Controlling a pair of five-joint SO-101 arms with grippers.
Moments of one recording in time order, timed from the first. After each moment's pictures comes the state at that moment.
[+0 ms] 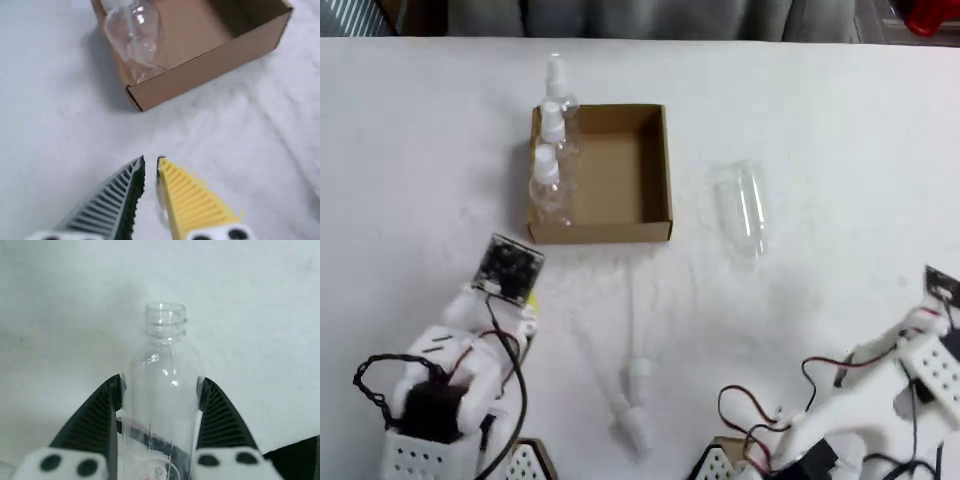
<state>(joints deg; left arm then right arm) 5.9 -91.9 75.2 71.3 -12.1 53.7 -36.1 52.0 78.1 28.1</state>
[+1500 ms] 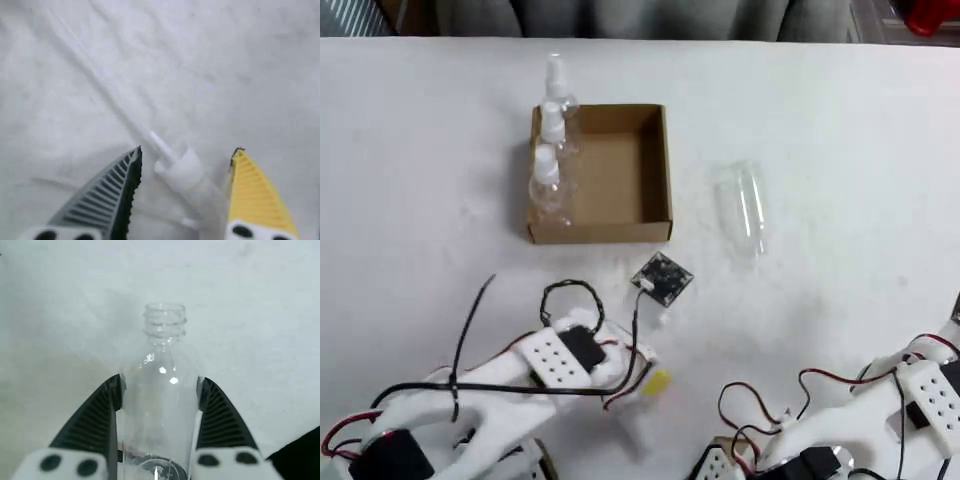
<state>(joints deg) 44.3 -28.3 68.0 42.0 13.6 59.8 -40.4 57.8 70.1 24.9</state>
